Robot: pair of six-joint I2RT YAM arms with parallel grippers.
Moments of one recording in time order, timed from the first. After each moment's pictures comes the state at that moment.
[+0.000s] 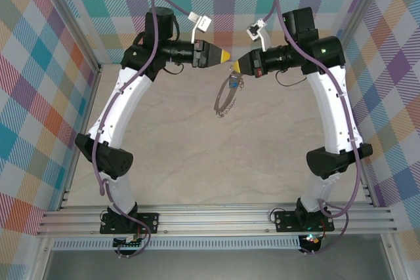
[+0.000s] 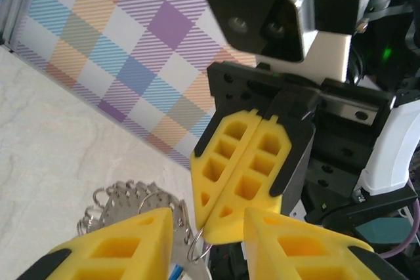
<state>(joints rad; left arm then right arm) -0.44 1.86 2.23 -0.70 1.05 -0.37 0.36 1.80 2.43 -1.37 -0.79 0.04</state>
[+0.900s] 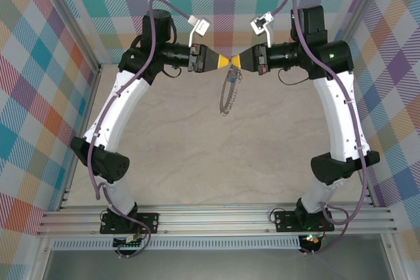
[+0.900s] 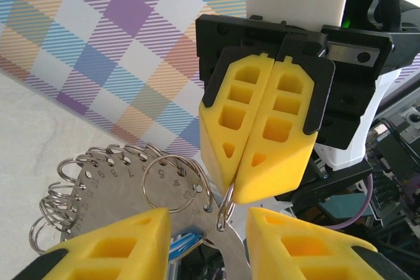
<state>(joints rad) -0.44 1.80 2.16 -0.64 1.17 -0.39 0.35 1.72 2.37 -1.21 -0.92 0.13</state>
